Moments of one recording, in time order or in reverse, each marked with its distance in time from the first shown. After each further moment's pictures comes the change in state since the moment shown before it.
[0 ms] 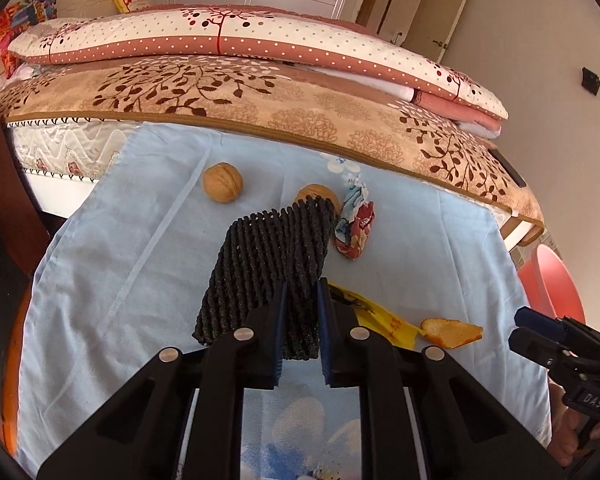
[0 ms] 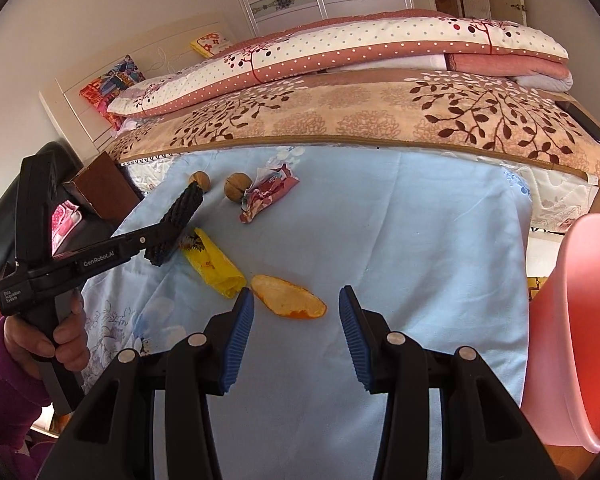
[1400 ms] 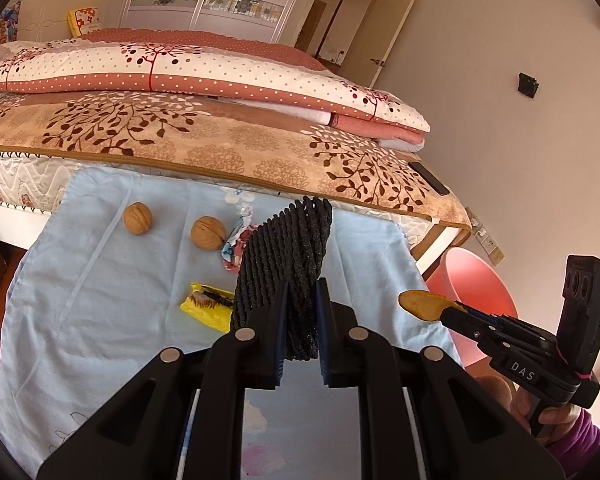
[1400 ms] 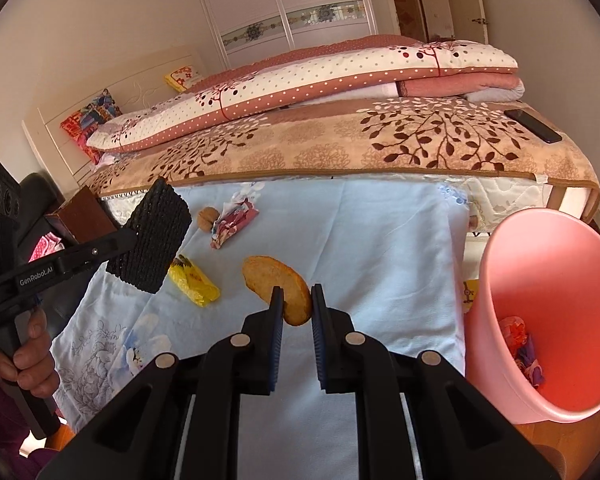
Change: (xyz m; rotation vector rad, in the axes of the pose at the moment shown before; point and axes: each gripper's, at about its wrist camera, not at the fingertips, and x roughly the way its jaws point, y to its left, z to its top) left arm -0.053 -0.064 0.001 0.083 -0.081 -0.224; right arm -0.064 -0.026 -0.013 0.080 -0.142 -0.103
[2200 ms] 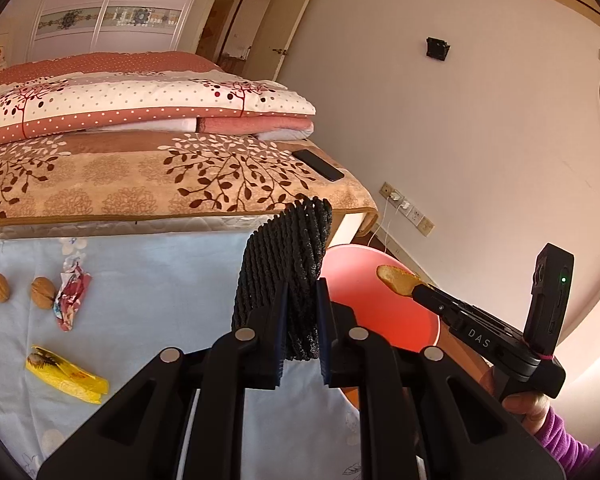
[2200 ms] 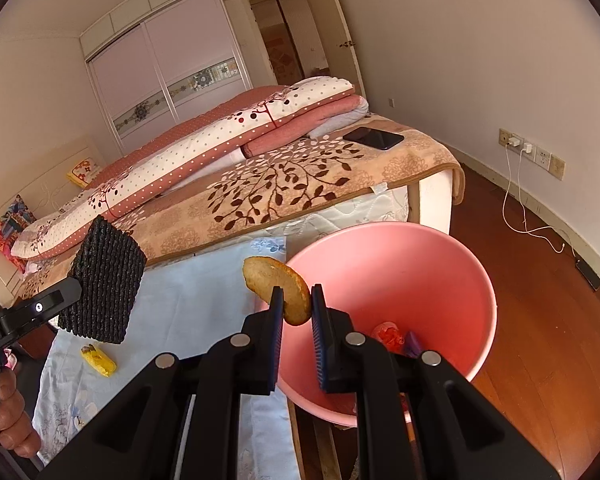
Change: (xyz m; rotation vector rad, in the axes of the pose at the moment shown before) left arm 0.043 -0.152 0.017 0.200 0.026 -0.257; right arm -0.093 -0.132 -0.008 0.290 -0.210 -0.296
